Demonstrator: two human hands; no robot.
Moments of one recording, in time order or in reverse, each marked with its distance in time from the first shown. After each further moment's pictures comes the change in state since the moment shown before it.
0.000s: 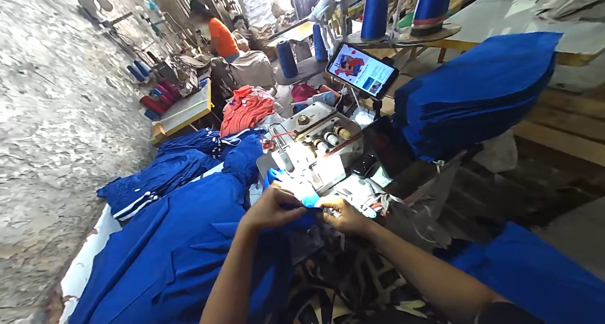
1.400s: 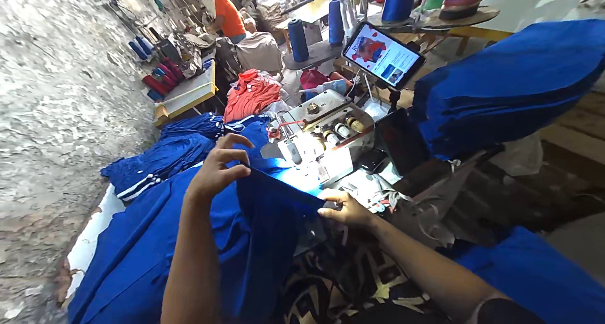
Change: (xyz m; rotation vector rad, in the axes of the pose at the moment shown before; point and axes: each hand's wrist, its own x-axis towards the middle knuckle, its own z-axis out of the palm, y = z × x) left_hand -0.022 -0.005 -0.098 0.274 0.217 -0.228; right_hand 0.005 0.014 0.002 0.090 -0.026 0.008
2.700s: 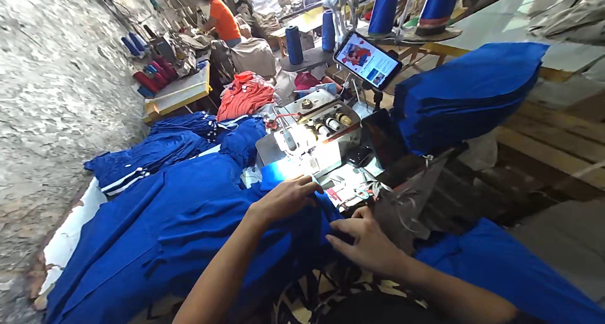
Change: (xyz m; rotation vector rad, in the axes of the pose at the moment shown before) left_hand -0.014 0.066 0.118 0.030 -0.393 0.326; right_hand -0.074 -0.113 0.020 -0.627 0.110 0.036
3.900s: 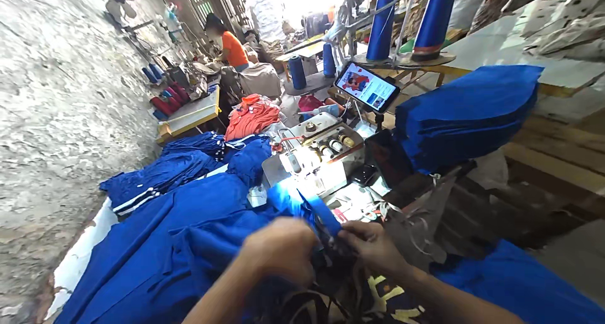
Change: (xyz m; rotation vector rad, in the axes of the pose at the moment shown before) left_hand -0.005 0.075 -0.057 0.024 -0.469 -0.325; right_hand 0.023 0.013 0.000 0.751 0.081 0.228
